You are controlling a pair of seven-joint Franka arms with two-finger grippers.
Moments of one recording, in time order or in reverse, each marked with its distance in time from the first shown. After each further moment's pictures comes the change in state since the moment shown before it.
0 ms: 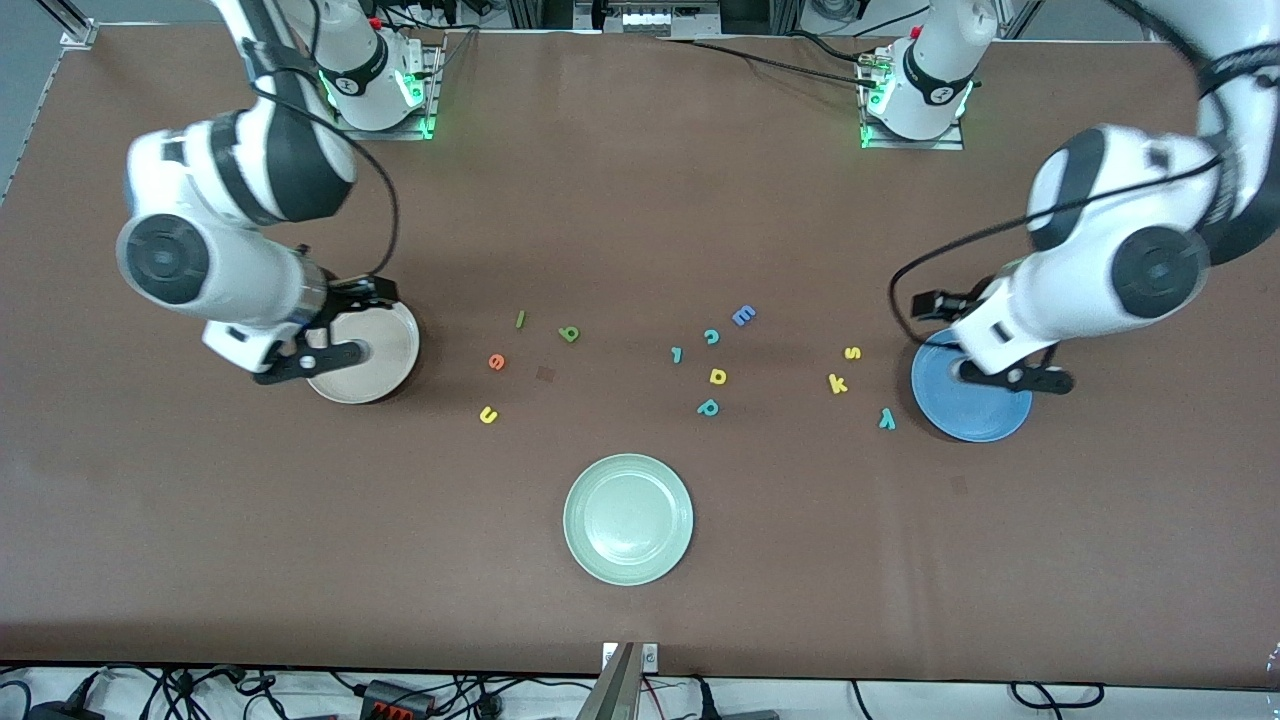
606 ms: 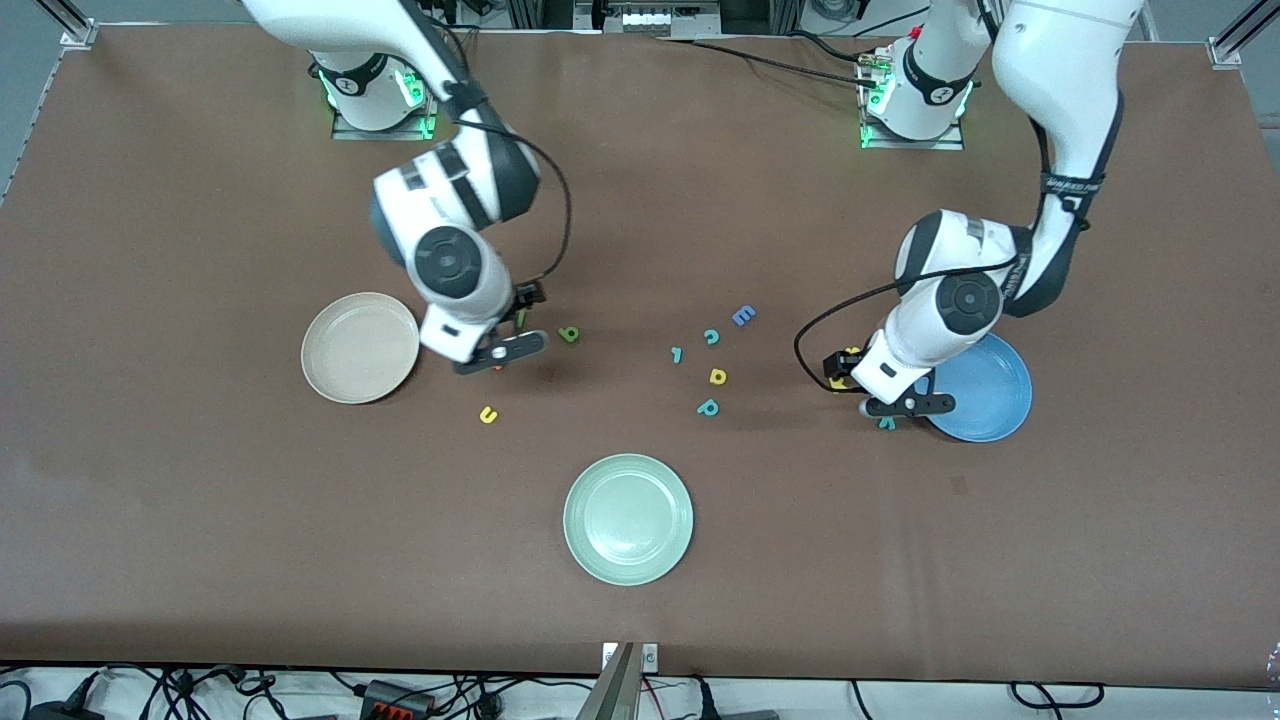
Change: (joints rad) left arm -0.073 0.146 -0.009 -0.336 0.000 0.699 -0.217; right arm 0.287 0.180 0.006 -0.021 0.001 0.237 0.188
